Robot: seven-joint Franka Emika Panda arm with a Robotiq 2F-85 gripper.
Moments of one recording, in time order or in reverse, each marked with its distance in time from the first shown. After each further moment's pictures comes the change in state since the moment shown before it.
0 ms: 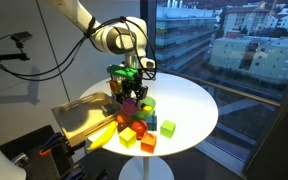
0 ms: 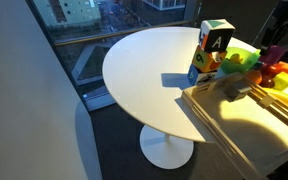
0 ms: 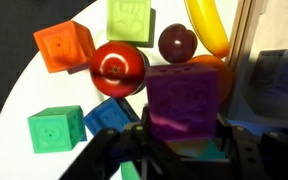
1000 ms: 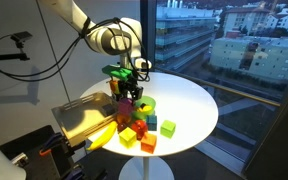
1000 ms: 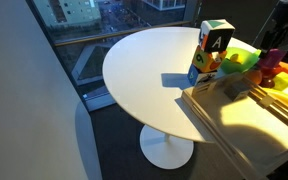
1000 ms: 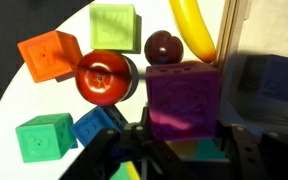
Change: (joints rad) arm 0.010 -0.030 0.013 -0.050 0.007 0.021 0.041
